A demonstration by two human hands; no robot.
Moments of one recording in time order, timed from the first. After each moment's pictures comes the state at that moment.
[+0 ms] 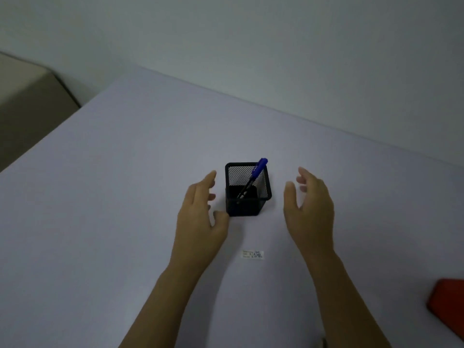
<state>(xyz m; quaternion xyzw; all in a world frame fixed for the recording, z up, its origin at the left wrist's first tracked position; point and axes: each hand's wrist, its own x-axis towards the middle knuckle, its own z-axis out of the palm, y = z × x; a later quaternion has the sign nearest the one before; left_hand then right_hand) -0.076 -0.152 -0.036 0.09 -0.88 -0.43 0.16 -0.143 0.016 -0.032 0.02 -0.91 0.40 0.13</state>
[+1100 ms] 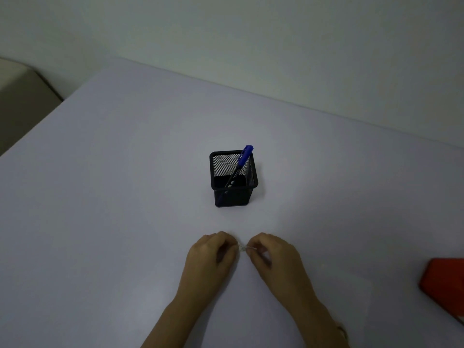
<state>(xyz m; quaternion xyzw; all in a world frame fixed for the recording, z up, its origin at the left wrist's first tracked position) -0.032 -0.119 -0.095 0.04 -0.90 -0.42 0.05 -0.062 0.035 -0.088 0.13 -0.91 0.38 -0.10</state>
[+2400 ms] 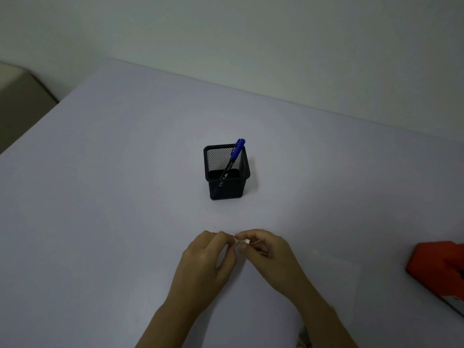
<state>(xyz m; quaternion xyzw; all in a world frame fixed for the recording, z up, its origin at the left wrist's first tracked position) -0.006 -0.112 -0.070 -0.05 -0.93 -0.35 0.12 -0.049 0.040 -0.074 0.06 -0.78 0.58 -0.21</state>
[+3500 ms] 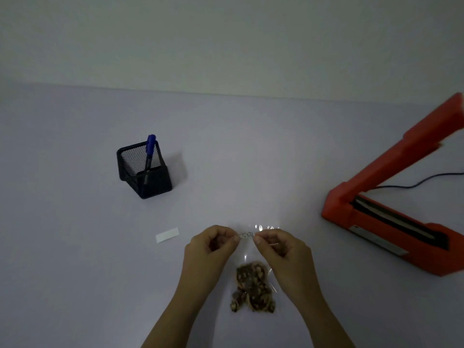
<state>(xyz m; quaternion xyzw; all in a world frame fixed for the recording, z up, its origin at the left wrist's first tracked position) 0.002 0.006 -0.049 0.11 -0.79 -0.59 -0.12 0.021 0.159 -0.046 -0.14 -0.80 0.58 -0.01</state>
